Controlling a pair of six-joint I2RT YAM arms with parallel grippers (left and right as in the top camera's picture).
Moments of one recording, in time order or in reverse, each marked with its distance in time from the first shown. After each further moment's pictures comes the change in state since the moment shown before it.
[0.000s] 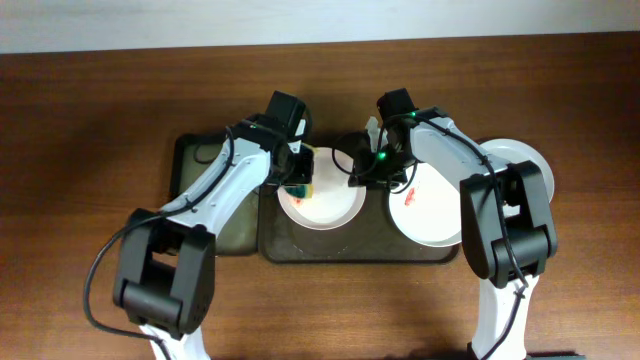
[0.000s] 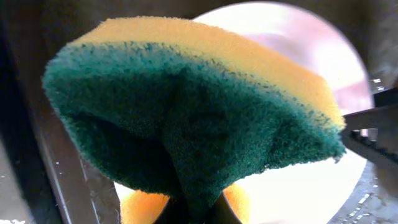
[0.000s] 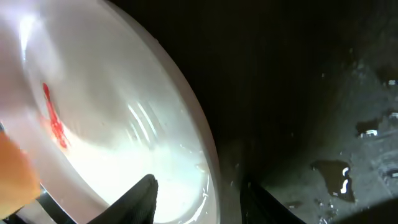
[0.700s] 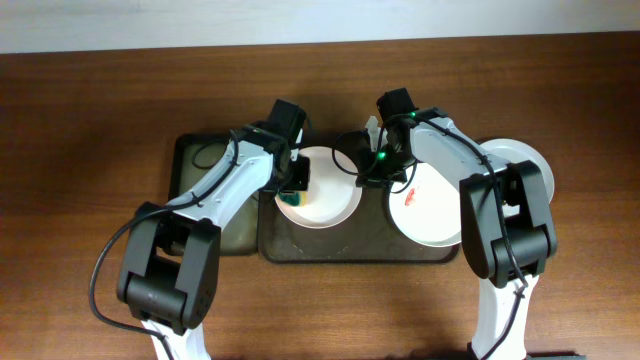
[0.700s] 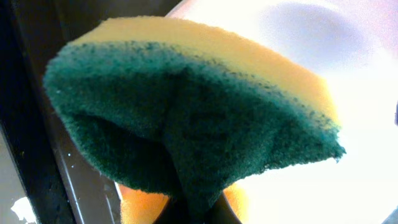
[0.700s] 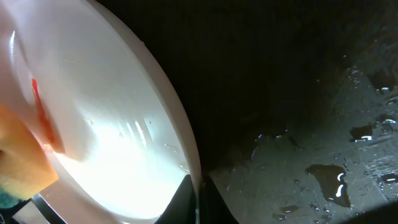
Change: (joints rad) left arm 0.000 0.023 -0.036 0.001 -0.062 0.000; right arm 0.000 0.000 0.000 0.005 0.008 0.002
